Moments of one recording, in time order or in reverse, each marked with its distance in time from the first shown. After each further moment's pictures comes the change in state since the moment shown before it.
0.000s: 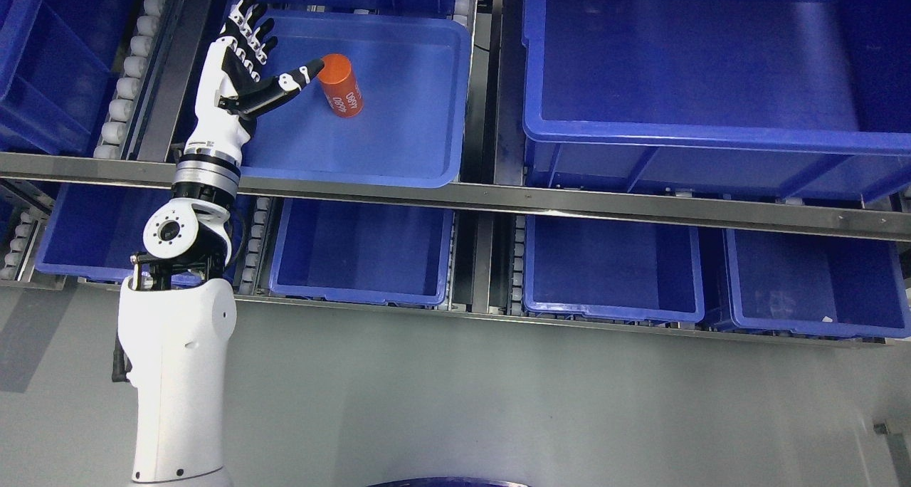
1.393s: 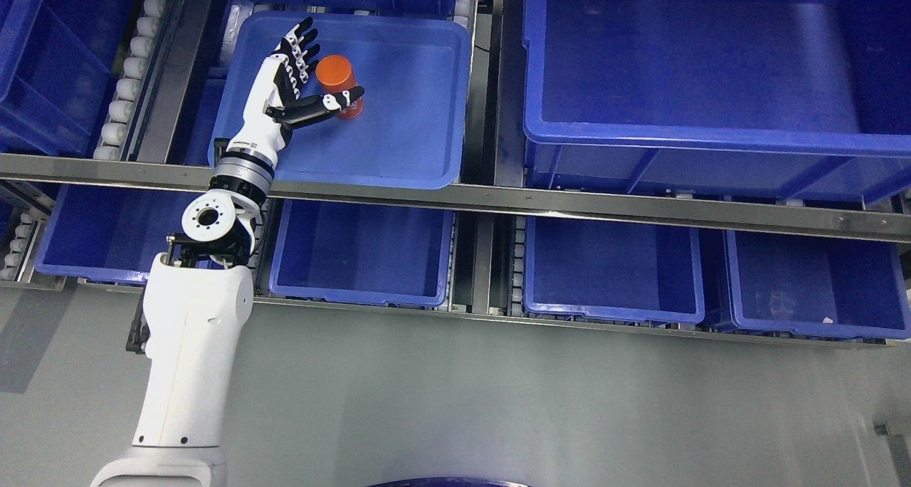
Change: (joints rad) left arm -0.107 0.049 -0.131 0.245 -0.050 -0.050 -0.015; right arm 0.000 0.000 0.000 0.000 0.000 0.005 0.000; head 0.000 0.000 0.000
